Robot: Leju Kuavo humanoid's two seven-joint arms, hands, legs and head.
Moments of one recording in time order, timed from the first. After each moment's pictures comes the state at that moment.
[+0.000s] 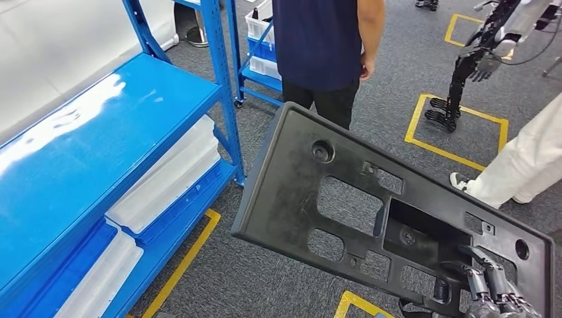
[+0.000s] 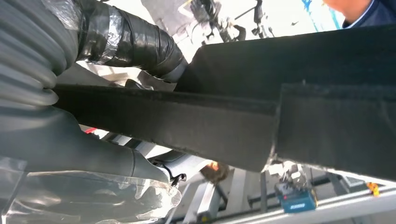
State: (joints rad) left arm -0.05 -0.14 0.96 -0.25 -1.03 0.22 -0.39; right arm 0.54 0.35 -0.03 -2.30 1.32 -0.70 -0.24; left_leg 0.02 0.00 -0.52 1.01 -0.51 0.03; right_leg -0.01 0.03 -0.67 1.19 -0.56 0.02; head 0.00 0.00
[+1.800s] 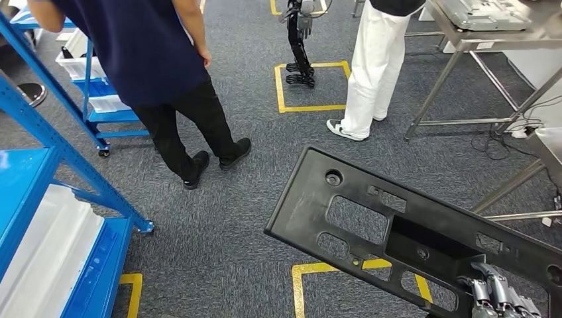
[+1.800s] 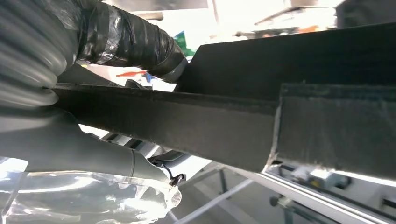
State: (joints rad) left arm -0.06 -0.15 1.05 -0.25 -1.10 0.19 -0.39; right arm 0.59 0.35 -0.20 -2.28 1.55 -0.70 -0.20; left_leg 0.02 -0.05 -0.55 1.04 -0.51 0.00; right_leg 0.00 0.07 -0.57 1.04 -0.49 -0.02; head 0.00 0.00
